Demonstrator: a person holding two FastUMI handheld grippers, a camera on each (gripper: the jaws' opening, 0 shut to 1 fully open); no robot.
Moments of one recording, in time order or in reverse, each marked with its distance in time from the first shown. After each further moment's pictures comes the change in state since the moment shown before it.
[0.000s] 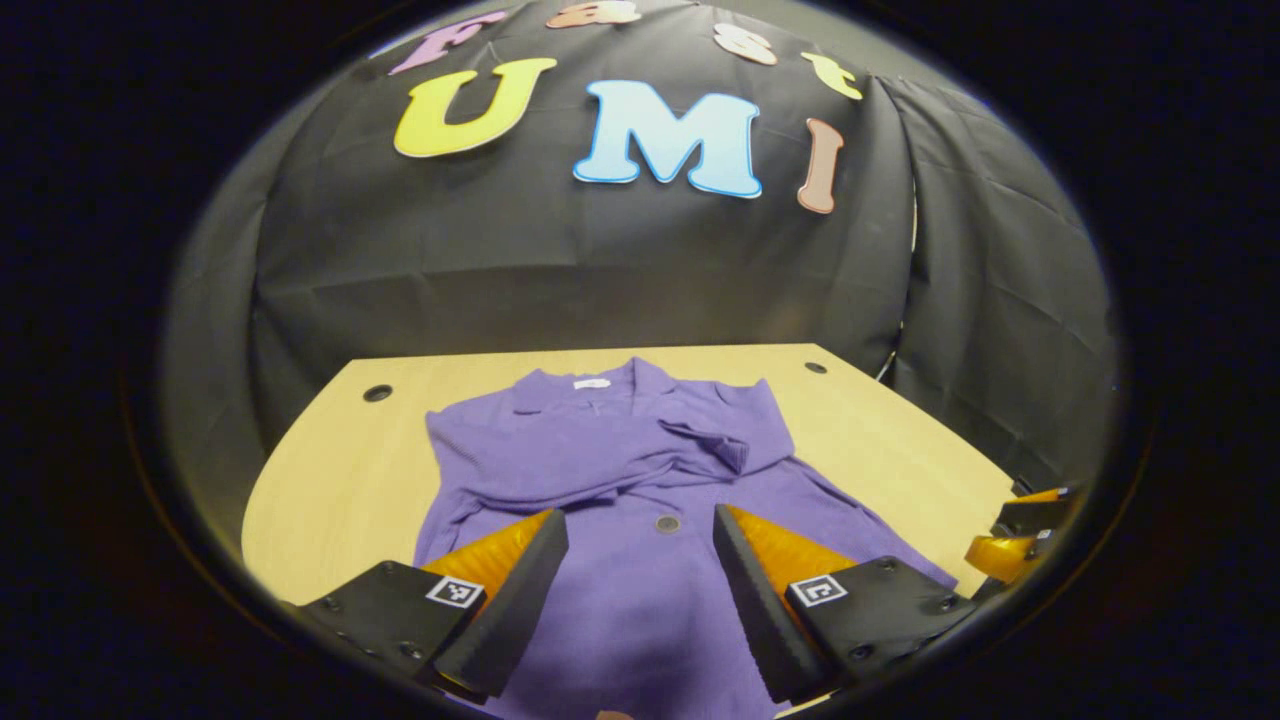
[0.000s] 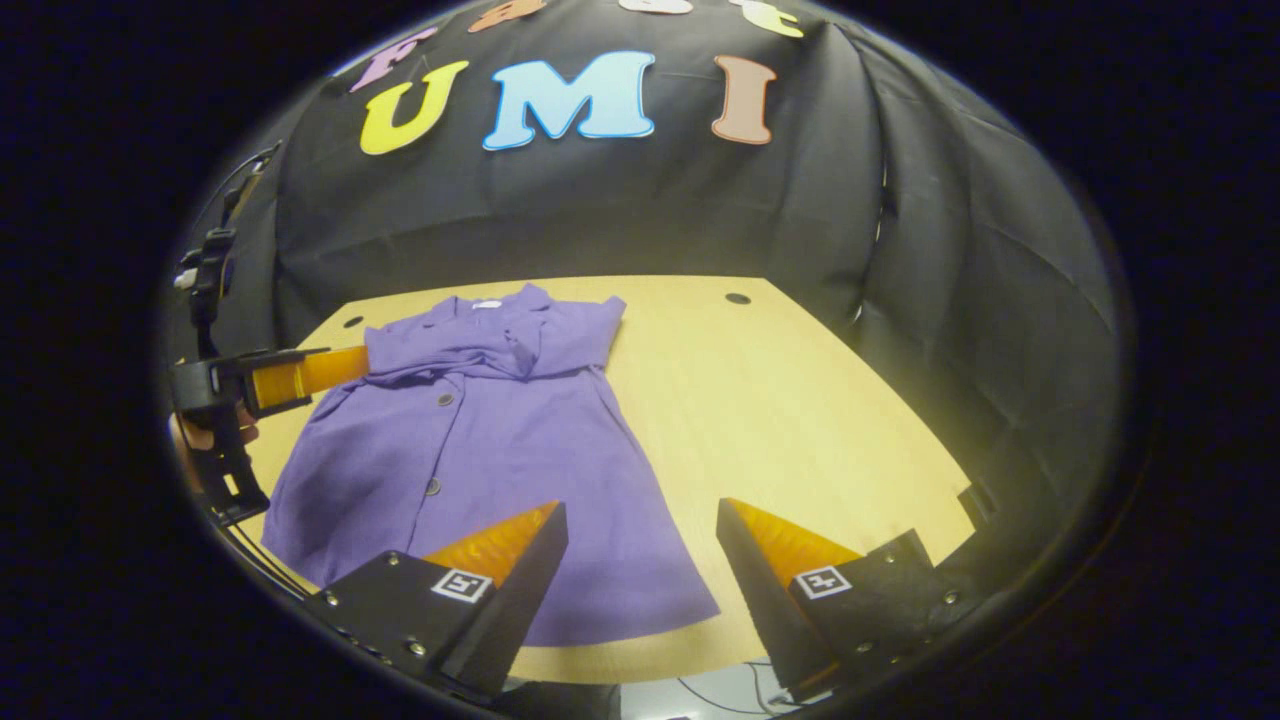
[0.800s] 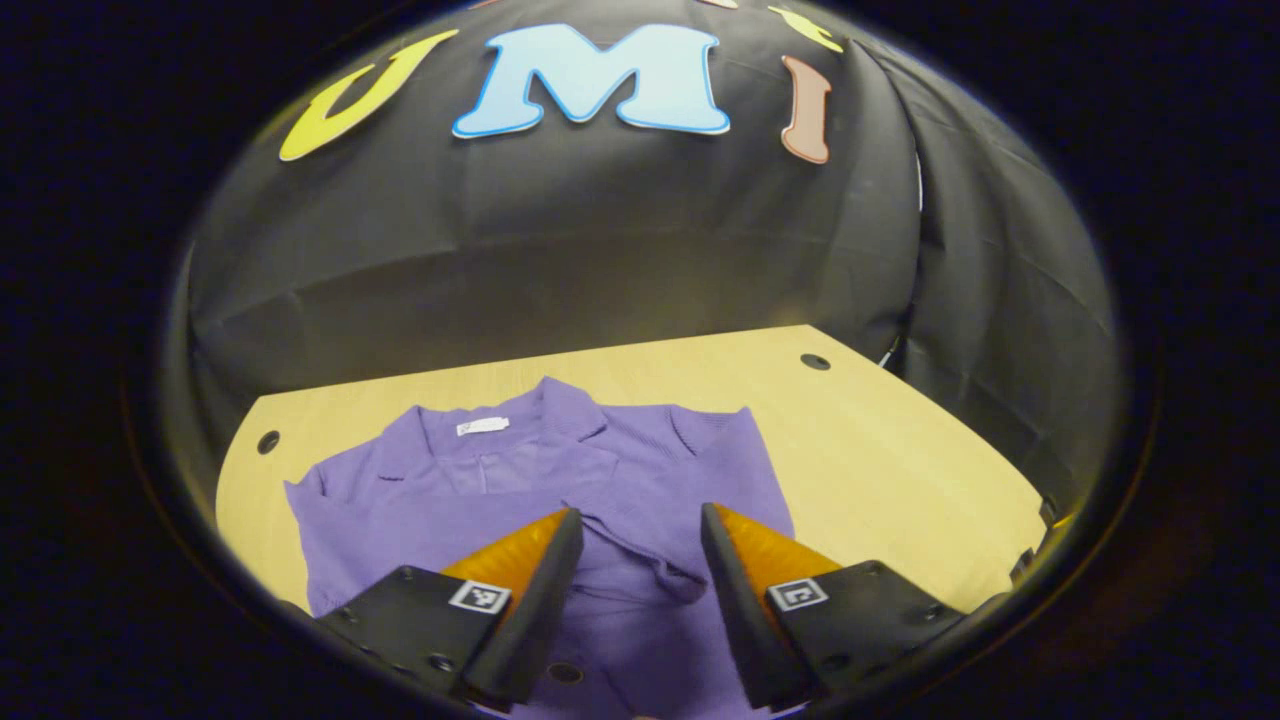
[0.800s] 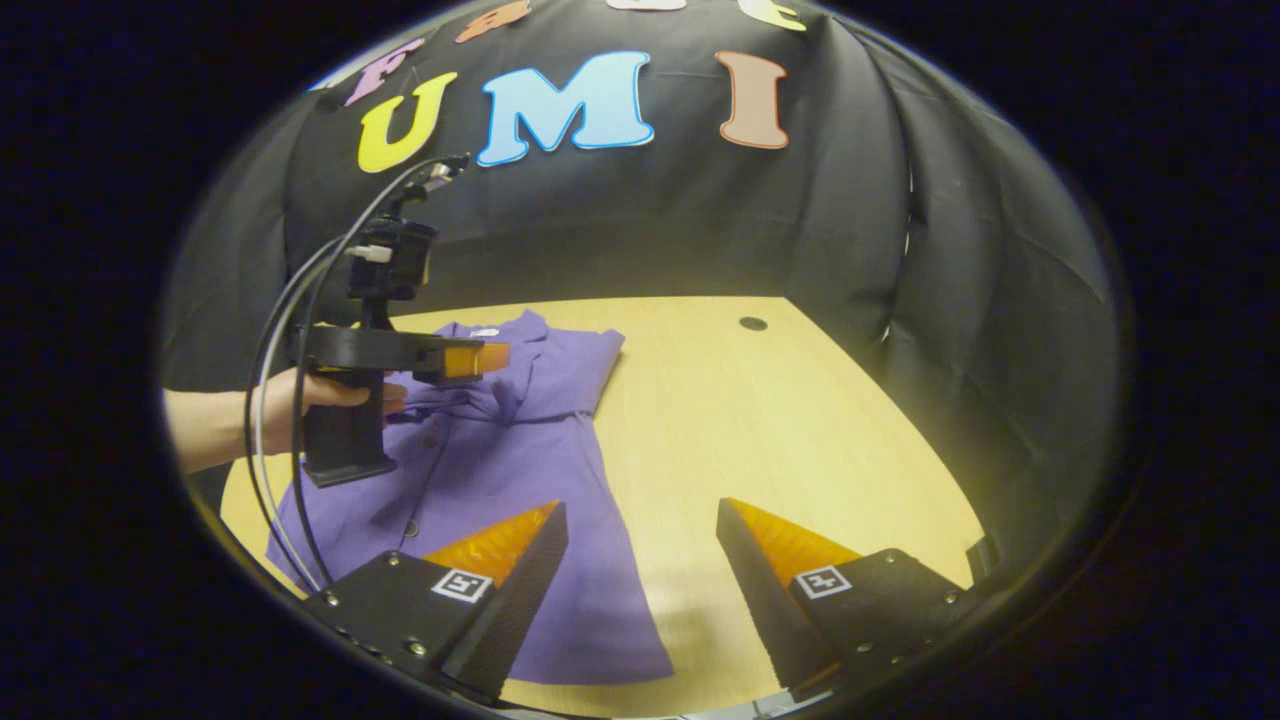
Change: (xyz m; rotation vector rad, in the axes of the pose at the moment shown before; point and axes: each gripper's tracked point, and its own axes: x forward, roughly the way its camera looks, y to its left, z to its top) left arm 0.203 -0.083 0.048 0.066 0.073 -0.048; right arm 0.051 -0.035 0.054 -0.019 -0.037 0.087
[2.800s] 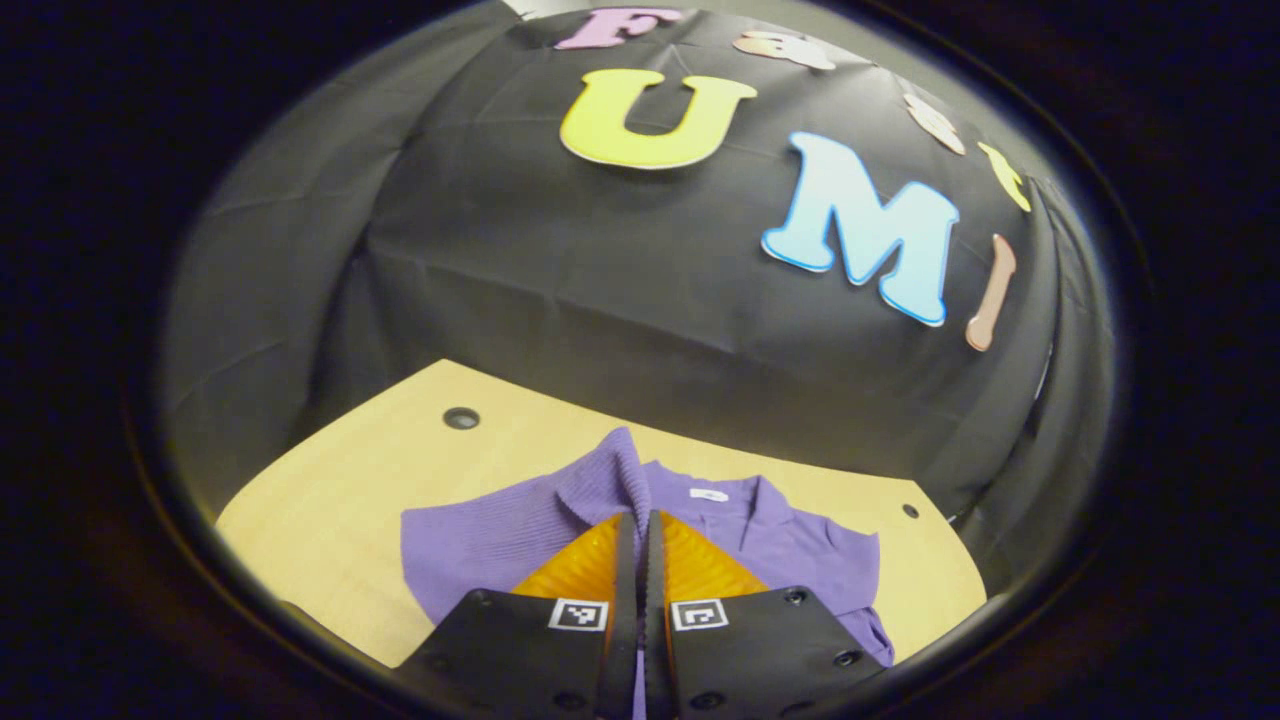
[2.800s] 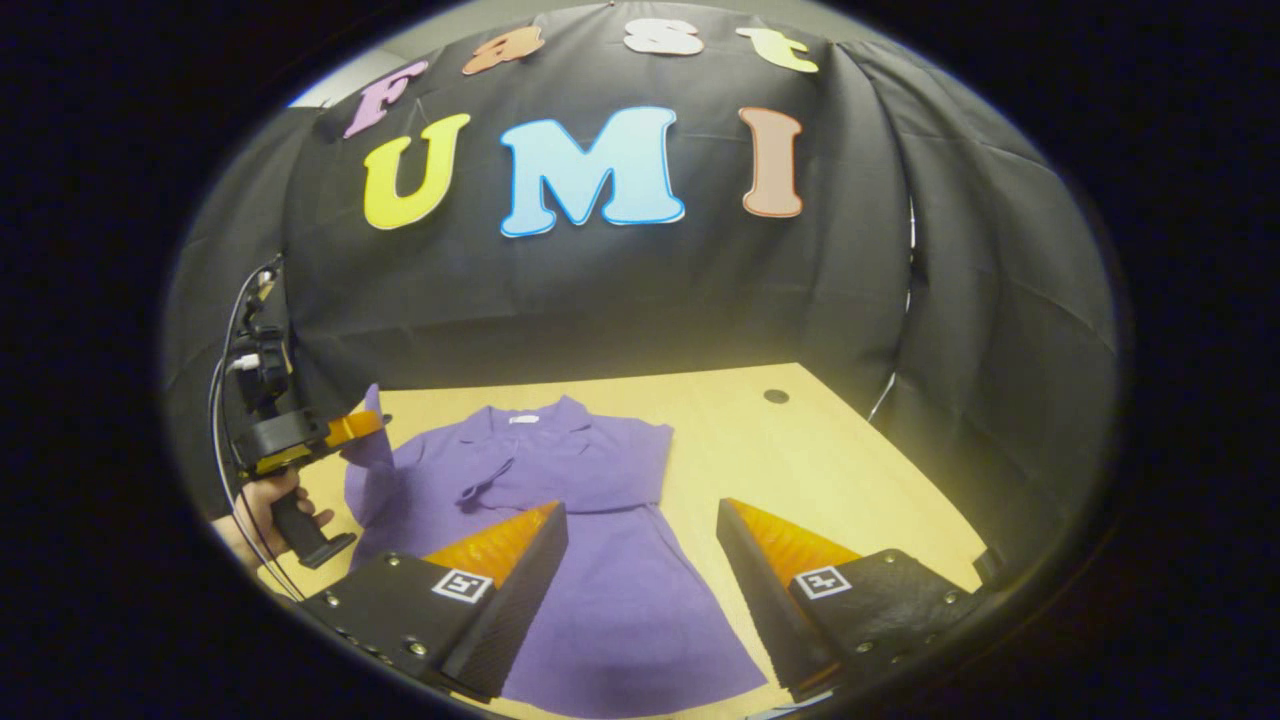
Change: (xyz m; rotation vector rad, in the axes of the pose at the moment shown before) left arm -0.115 0.192 0.059 -0.357 -0.263 0.243; right arm -0.027 0.071 0.093 0.063 -0.152 -0.039
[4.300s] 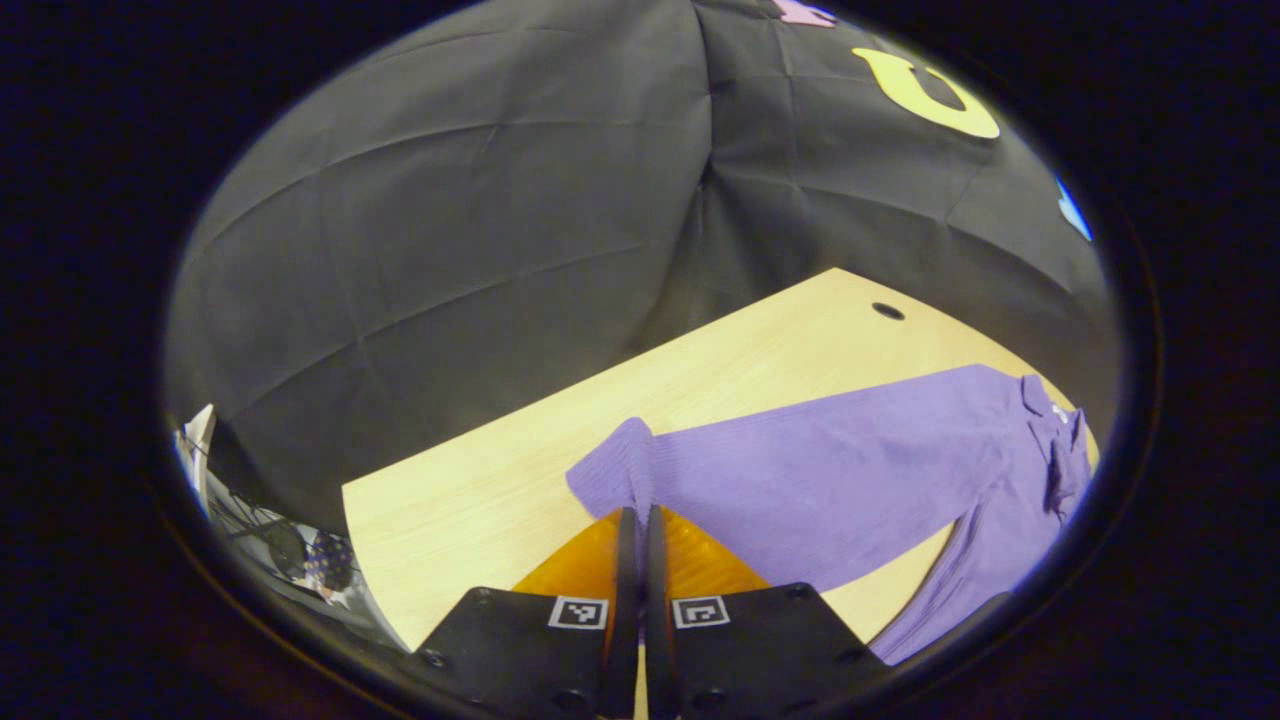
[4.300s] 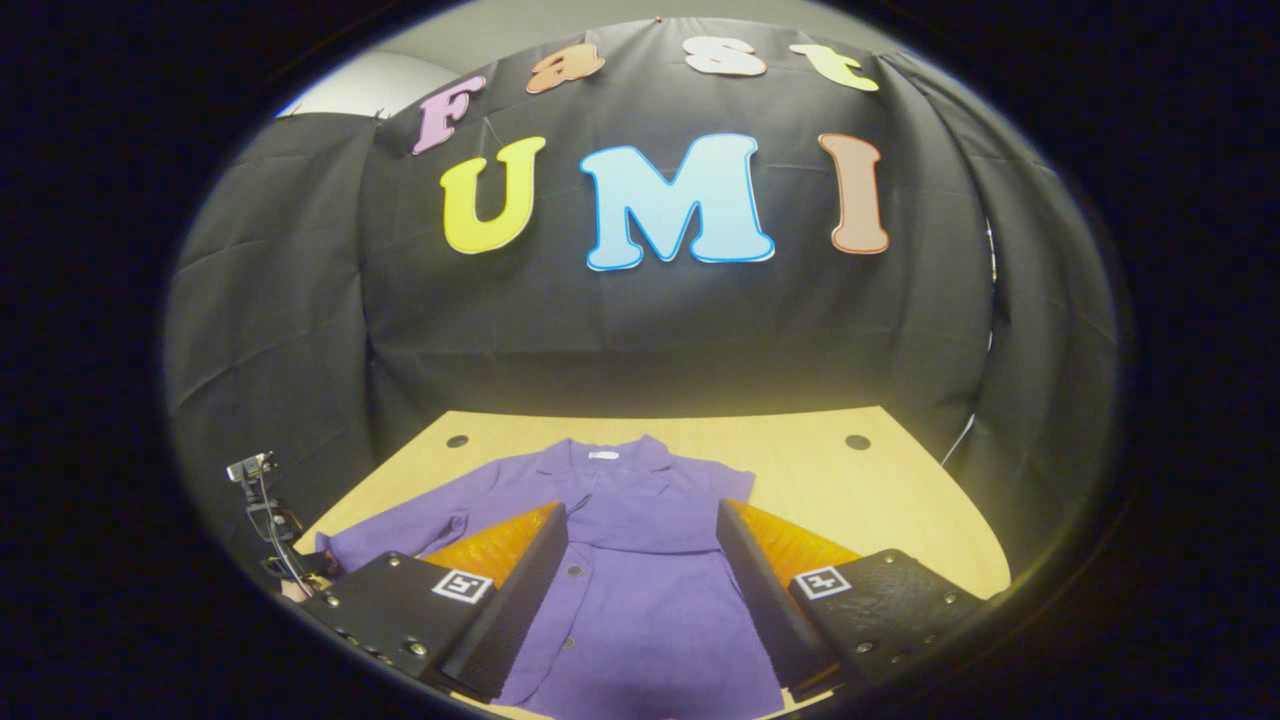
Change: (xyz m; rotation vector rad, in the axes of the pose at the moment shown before) left arm -0.214 0.340 -0.150 -0.191 0.112 0.850; right arm 0.007 0.059 0.046 -0.057 -0.095 0.244
